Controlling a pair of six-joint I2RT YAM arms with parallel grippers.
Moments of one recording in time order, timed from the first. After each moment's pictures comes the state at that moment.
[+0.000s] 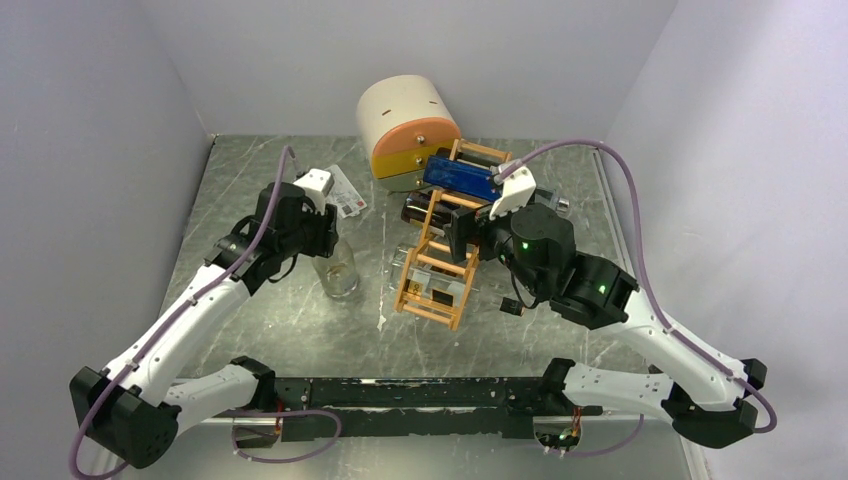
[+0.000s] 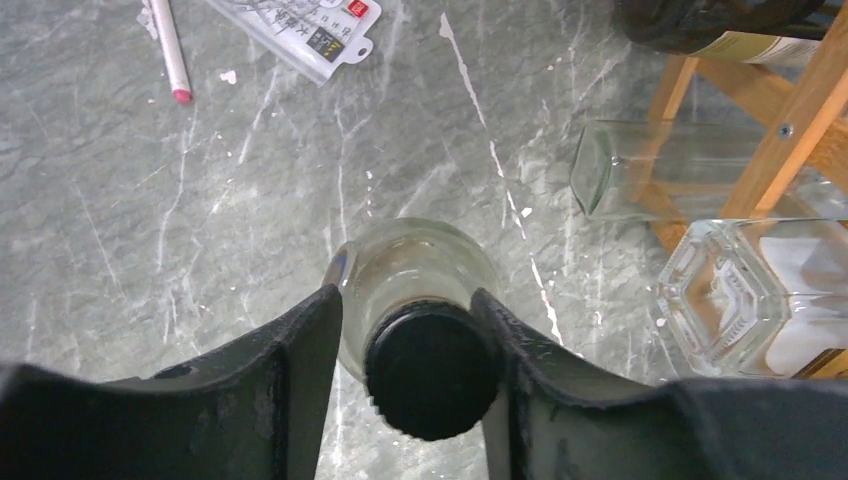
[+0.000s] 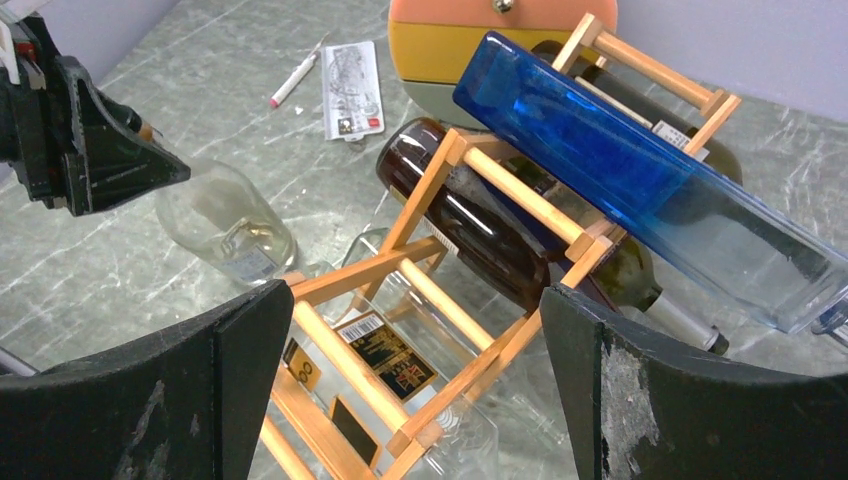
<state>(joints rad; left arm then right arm) -0.48 1.05 0.97 -0.55 -0.08 -0.13 0.99 0.95 1.24 -0.57 0.51 0.19</state>
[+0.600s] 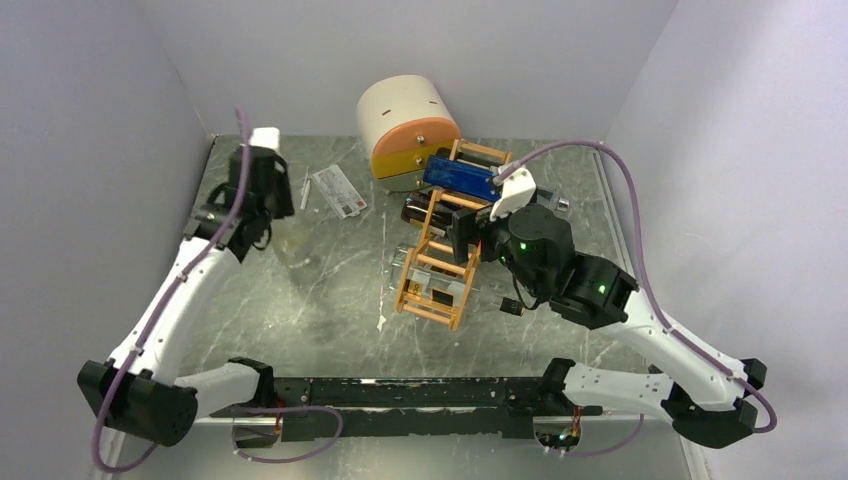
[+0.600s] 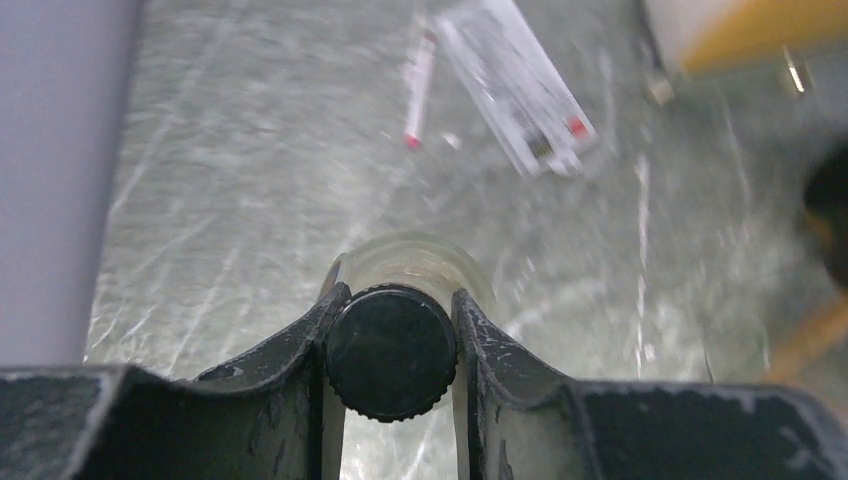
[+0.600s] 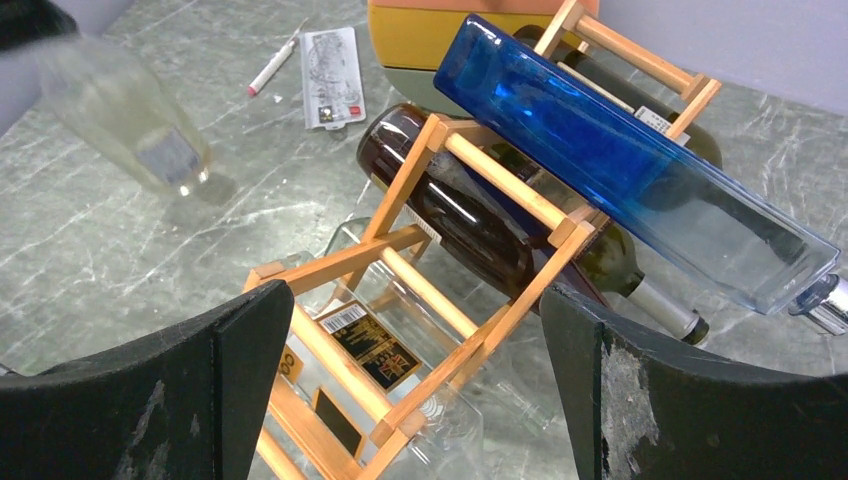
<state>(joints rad) -0.37 1.14 1.18 -0.65 -0.36 -0.18 0.99 0.94 1.23 -0.61 0.54 0.19</state>
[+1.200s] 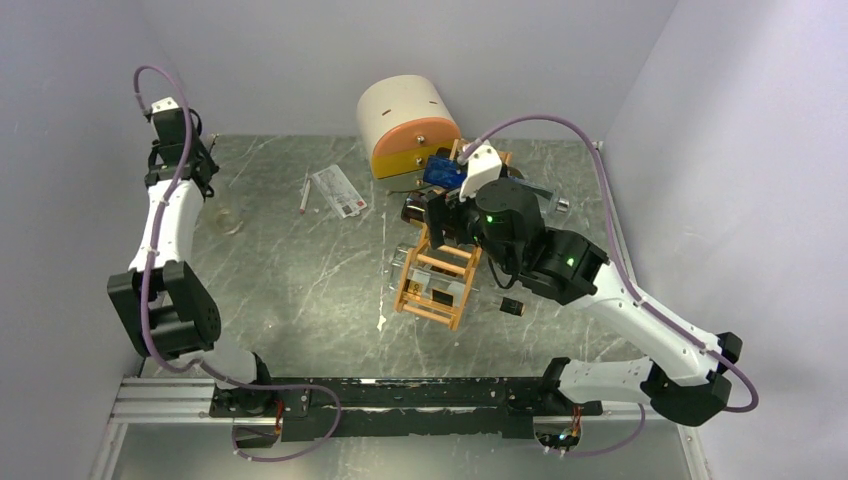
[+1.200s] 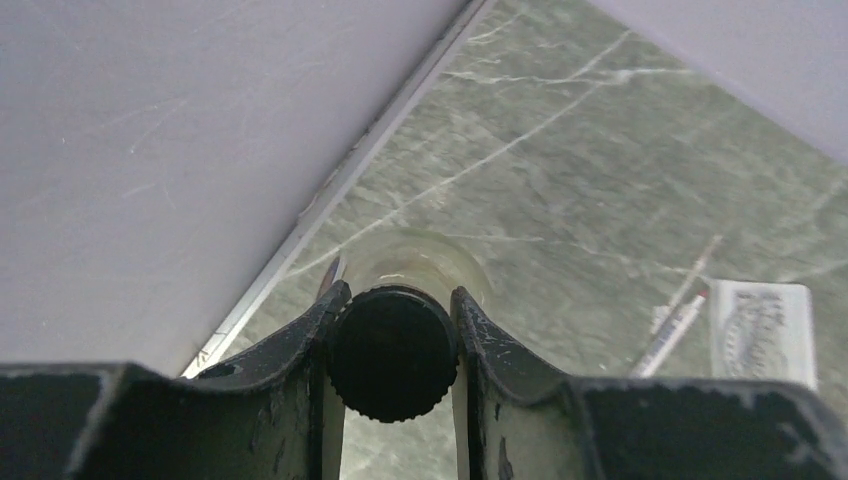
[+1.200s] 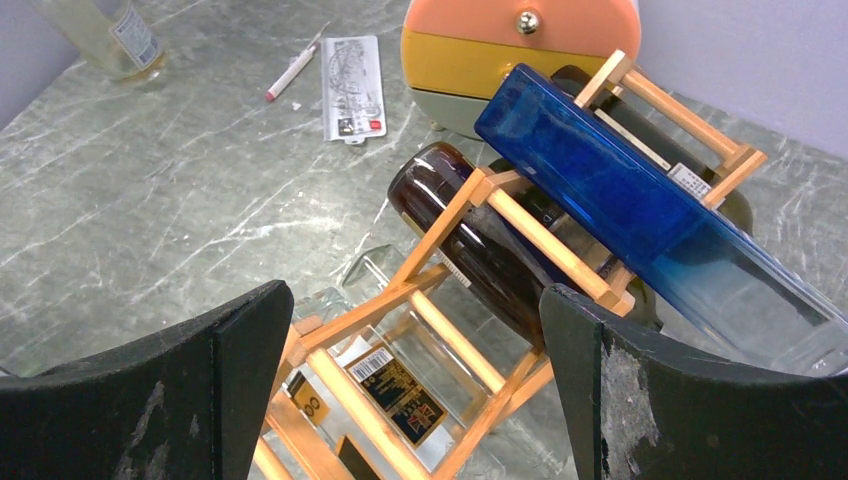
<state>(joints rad) 0.21 1.55 1.40 -0.38 -0.35 -0.22 0.99 1.14 1.40 -0.60 0.50 0.14</state>
